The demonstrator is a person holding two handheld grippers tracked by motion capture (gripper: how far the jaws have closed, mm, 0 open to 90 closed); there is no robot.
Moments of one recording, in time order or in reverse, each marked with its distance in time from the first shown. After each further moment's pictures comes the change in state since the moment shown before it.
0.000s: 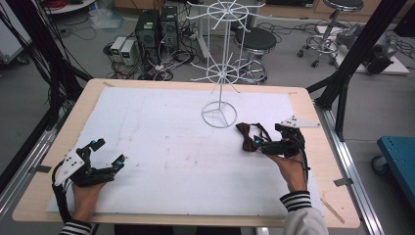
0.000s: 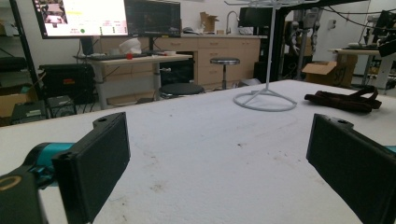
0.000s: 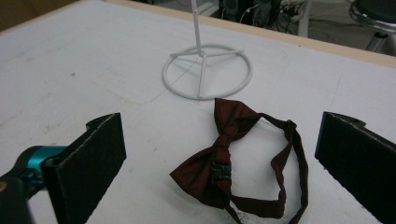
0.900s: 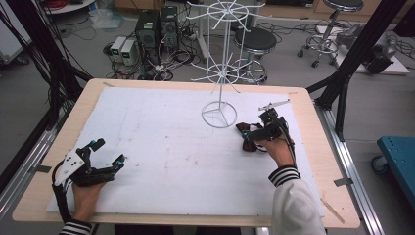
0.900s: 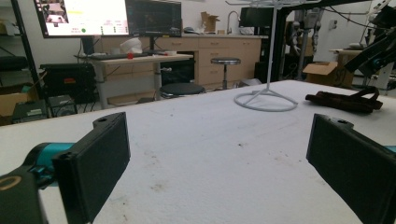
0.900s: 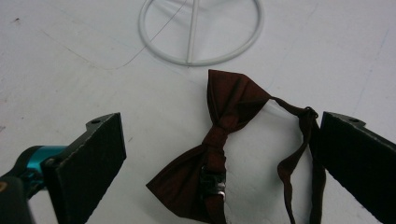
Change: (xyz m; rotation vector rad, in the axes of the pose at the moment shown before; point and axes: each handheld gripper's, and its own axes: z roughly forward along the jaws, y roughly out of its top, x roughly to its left) left arm 0.000 0.000 0.000 0.002 0.003 -0.006; right arm -0.009 0.032 0.064 0.340 -0.009 -0.021
